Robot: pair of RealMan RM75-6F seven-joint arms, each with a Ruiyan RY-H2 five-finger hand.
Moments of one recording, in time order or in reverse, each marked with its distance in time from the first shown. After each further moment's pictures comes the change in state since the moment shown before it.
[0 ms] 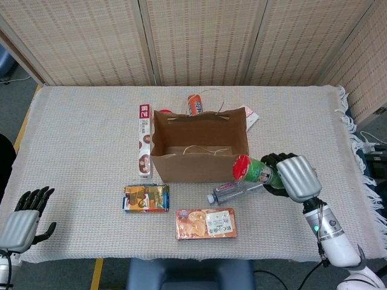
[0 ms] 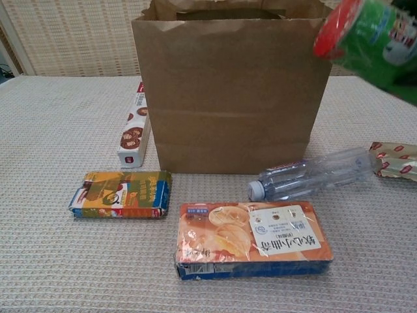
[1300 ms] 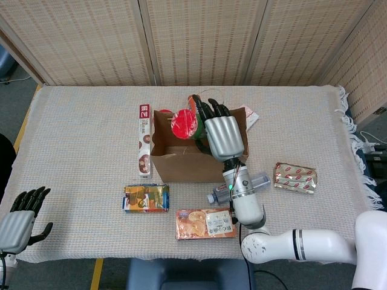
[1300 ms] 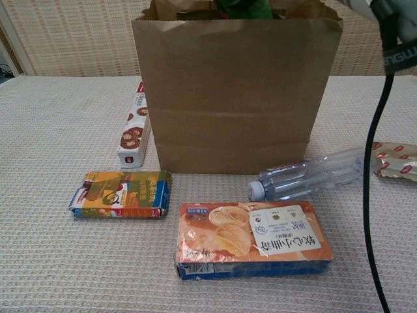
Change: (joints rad) left arm 0.008 0.020 0.005 0.008 0.009 0.011 -0.042; right arm 0.491 -0.537 0.348 0.205 0.520 0.109 -0.465
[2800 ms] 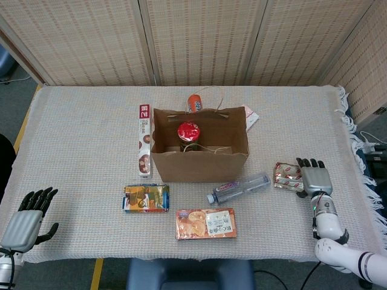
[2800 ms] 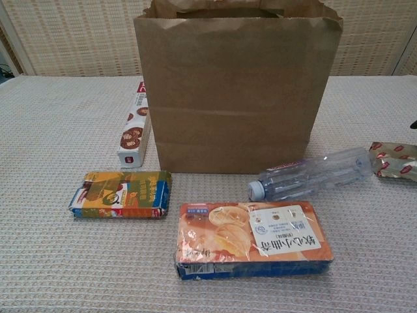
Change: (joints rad) left arm -0.019 -0.017 0.002 -0.015 -0.008 -0.033 0.058; right arm -0.359 0.217 -0.428 0.339 0.239 -0.385 0.149
